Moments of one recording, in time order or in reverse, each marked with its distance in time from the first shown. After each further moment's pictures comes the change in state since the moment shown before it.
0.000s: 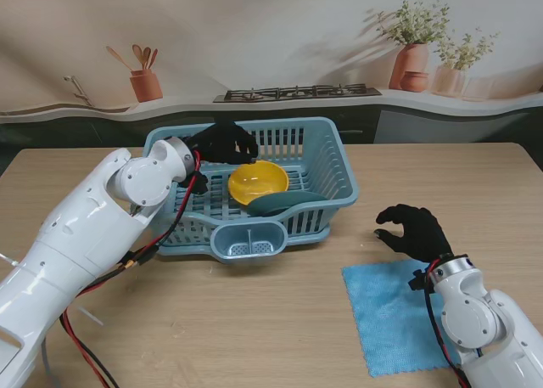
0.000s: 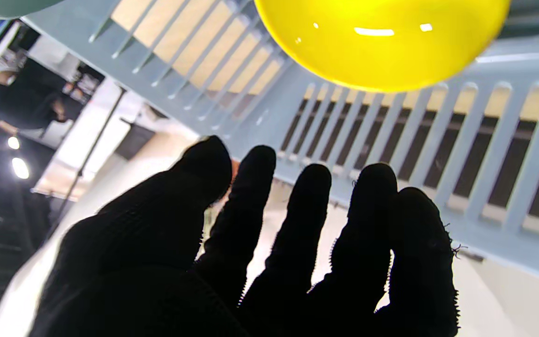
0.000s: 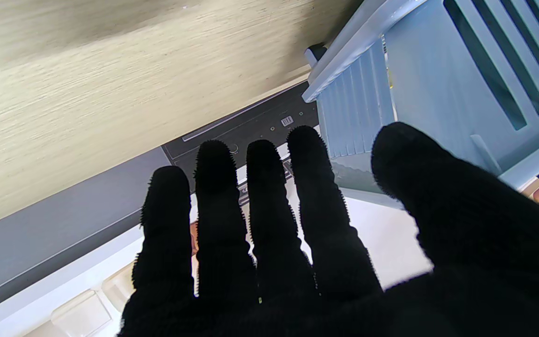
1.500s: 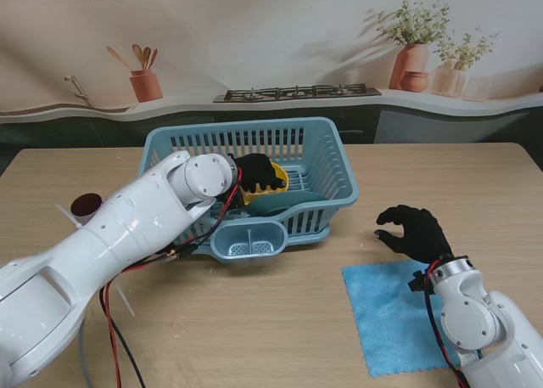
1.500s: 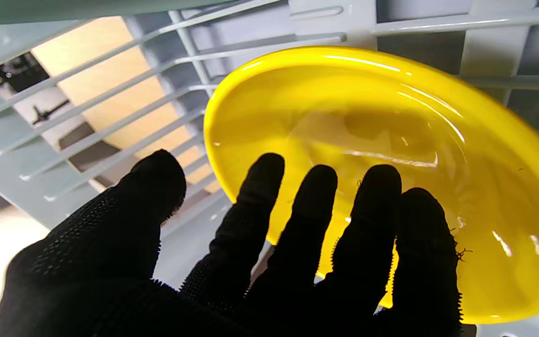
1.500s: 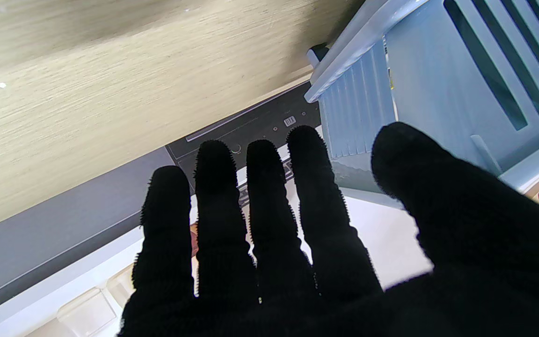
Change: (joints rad) left arm -0.246 -0.166 0.394 0.370 -0.306 0.315 -0.020; right arm -0.012 0.000 0.000 -0.017 0.001 0.022 -0.001; left_hand -0.227 0.117 -0.037 0.021 0.000 0.062 -0.068 -0.094 0.018 0.036 -0.048 0.000 0.012 0.010 -0.078 -0.086 -0.030 0.030 -0.061 -0.026; right_hand 0.000 0.000 0.000 0.000 0.000 0.000 0.006 0.000 0.000 0.000 0.000 0.000 0.000 0.000 0.000 0.000 0.001 0.000 0.000 0.000
